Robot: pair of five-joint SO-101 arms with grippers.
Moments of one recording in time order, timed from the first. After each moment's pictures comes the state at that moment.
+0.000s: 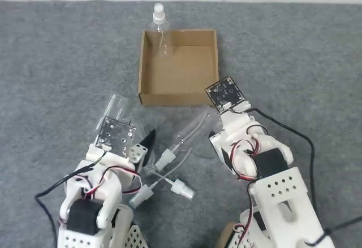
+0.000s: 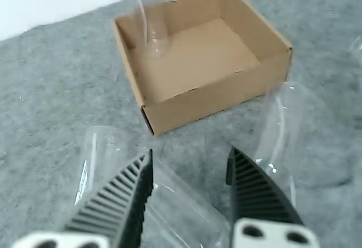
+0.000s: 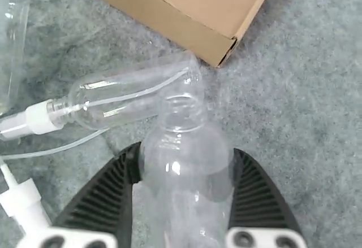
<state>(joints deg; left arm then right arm) 5.9 -100.4 78.4 69.0 -6.0 -23.5 -54.8 56.3 60.7 10.7</state>
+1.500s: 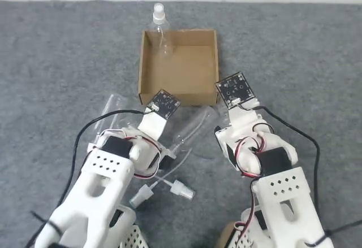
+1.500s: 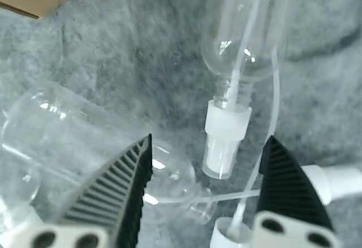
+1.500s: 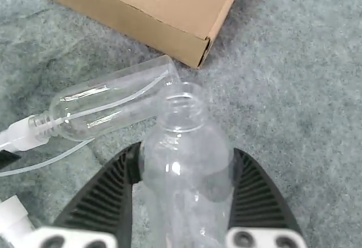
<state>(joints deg) 12.4 -38.9 65.8 59.9 -11.5 -20.0 -54.8 56.3 59.5 9.1</state>
